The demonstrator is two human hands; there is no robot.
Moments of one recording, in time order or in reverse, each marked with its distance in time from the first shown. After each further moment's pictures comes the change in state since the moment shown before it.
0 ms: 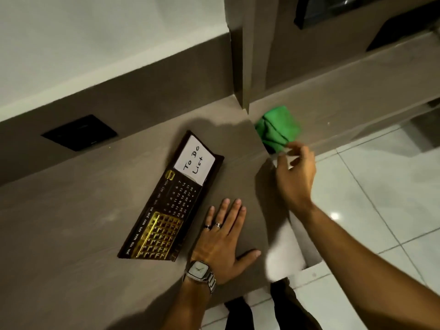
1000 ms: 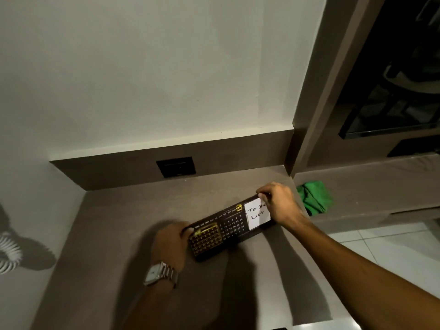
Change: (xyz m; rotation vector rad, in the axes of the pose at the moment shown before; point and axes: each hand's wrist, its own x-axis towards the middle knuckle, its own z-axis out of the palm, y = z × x) left_hand -0.123 -0.134 -0.123 -0.372 0.681 -0.689; right_hand -0.026 -0.150 0.060 -0.432 -0.658 -0.484
